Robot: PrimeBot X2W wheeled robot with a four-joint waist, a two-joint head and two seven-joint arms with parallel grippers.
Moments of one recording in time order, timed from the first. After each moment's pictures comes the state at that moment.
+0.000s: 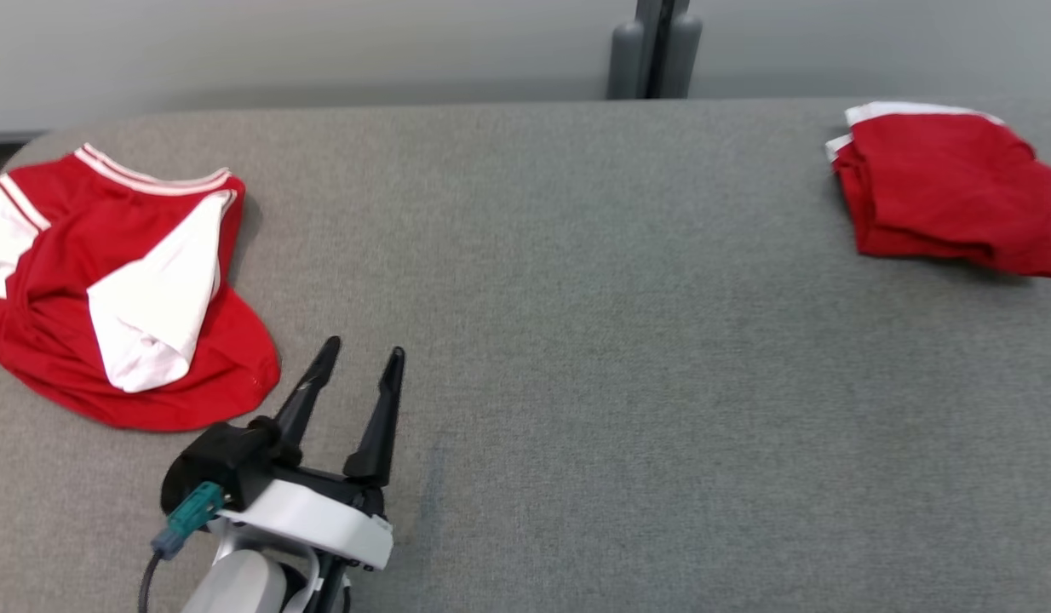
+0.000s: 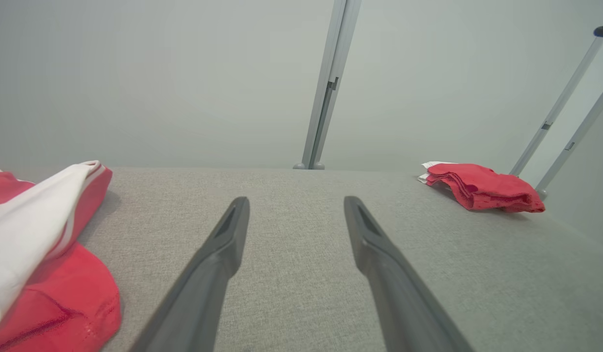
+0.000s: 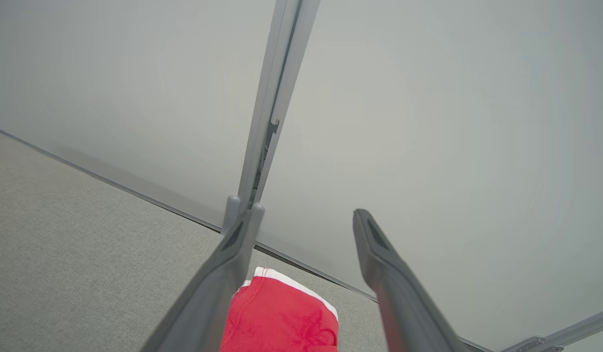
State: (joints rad) left arm -0.20 0.18 -0.37 0.21 -0.47 -0.03 -0.26; right arm -1.34 -0.86 1.25 0.68 1.01 0.13 -0.05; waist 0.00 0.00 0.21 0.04
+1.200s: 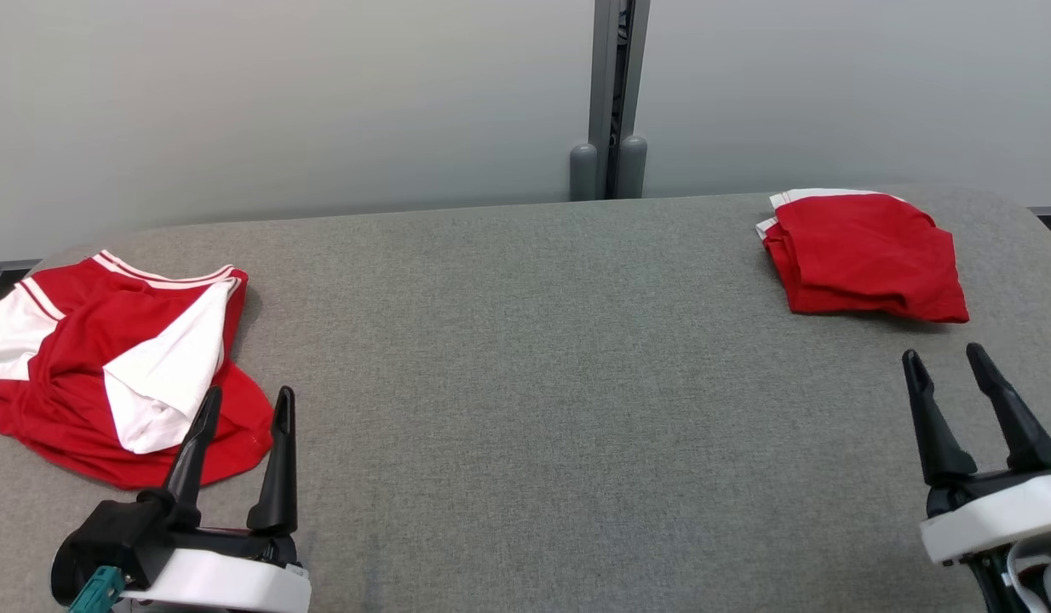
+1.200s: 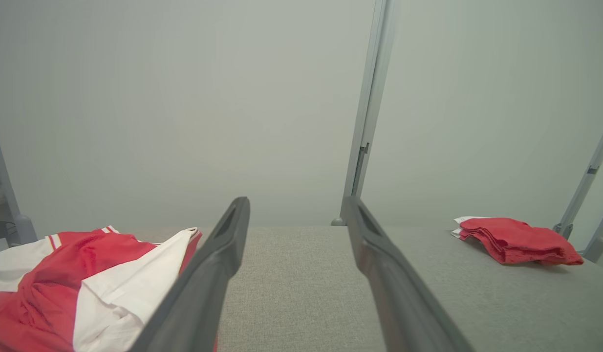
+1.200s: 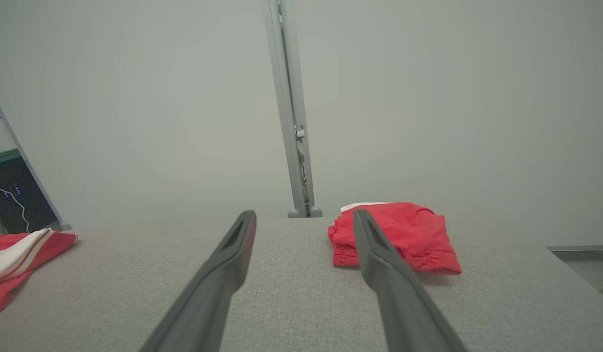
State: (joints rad) left arm 0.02 0.23 -0.17 0.02 -0.41 0.05 -0.26; right arm -0.14 -0.35 0.15 0.25 0.51 0.13 -0.26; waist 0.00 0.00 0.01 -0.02
